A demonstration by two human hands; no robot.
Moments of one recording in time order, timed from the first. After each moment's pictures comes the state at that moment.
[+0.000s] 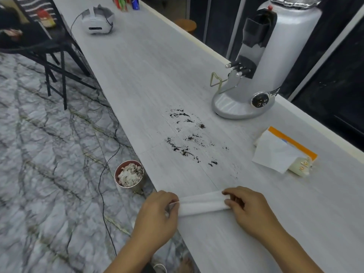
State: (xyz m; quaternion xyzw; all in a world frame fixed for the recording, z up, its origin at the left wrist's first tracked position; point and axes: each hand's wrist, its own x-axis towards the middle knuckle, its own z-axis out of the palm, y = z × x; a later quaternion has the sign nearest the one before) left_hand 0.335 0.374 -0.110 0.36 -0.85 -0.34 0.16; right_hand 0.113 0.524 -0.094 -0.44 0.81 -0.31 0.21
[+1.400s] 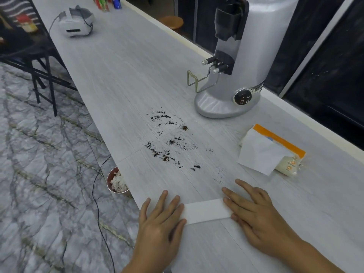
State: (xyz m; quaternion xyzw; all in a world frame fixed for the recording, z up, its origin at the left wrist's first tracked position) left_hand 0.295 0.409 -0.159 0.26 -0.92 -0.16 0.22; right_hand 0.045 0.576 -0.131 -0.68 0.72 -0.15 0.03
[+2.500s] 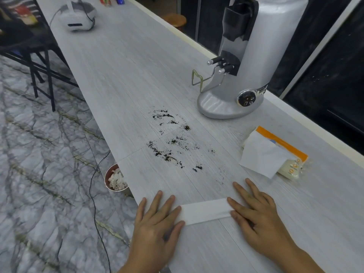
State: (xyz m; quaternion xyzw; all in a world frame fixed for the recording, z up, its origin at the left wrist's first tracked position) left_hand 0.303 0.403 -0.164 0.27 -0.90 -0.20 0.26; right_hand 0.056 0.573 -0.132 -0.57 0.79 -0.21 0.08
